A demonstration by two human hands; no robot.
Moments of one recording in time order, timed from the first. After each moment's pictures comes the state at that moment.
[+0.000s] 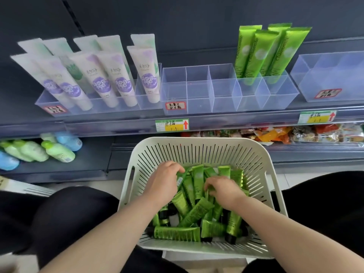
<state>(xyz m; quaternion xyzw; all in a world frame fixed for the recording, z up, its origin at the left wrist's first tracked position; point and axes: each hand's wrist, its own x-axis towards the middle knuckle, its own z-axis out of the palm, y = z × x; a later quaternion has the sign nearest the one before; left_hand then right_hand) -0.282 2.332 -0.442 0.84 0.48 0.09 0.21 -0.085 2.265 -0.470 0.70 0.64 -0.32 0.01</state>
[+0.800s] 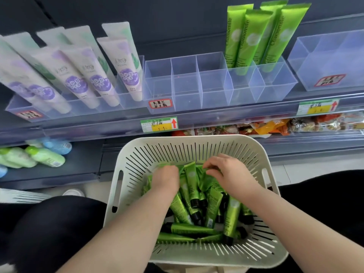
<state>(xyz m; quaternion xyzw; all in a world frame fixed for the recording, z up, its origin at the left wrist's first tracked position) -0.232 2.357 -0.477 0.78 0.57 -0.21 0.11 -0.059 2.276 -0.419 0.67 0.66 -0.24 -0.21</state>
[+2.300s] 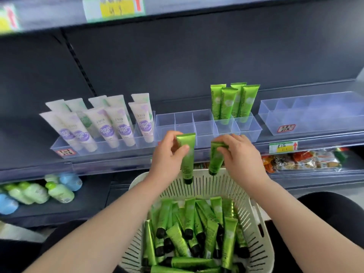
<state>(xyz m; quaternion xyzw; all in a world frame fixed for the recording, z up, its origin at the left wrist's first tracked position) -0.214 2.367 -0.300 0.70 0.42 0.39 0.42 -0.037 2.283 -0.291 0.70 0.62 0.03 -0.34</state>
